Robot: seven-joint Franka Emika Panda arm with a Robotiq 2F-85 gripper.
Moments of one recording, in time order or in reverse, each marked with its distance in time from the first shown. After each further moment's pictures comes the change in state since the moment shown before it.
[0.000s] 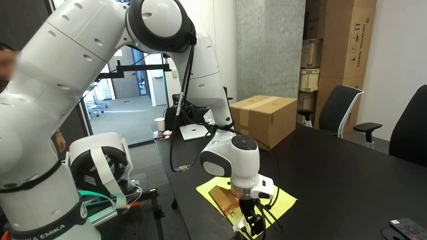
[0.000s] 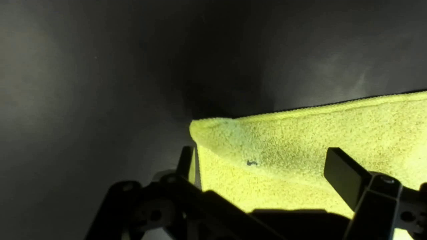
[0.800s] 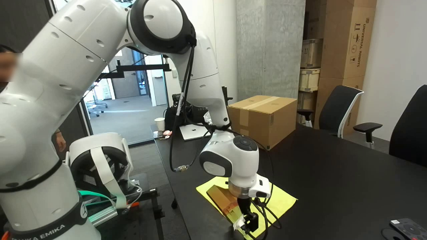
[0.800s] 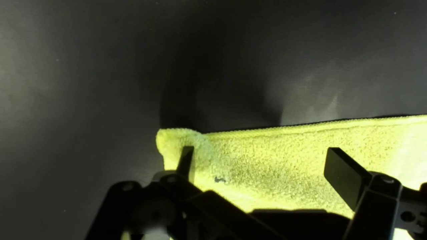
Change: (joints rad) arm 0.029 0.011 -0.013 0.006 -0.058 -0.071 0.000
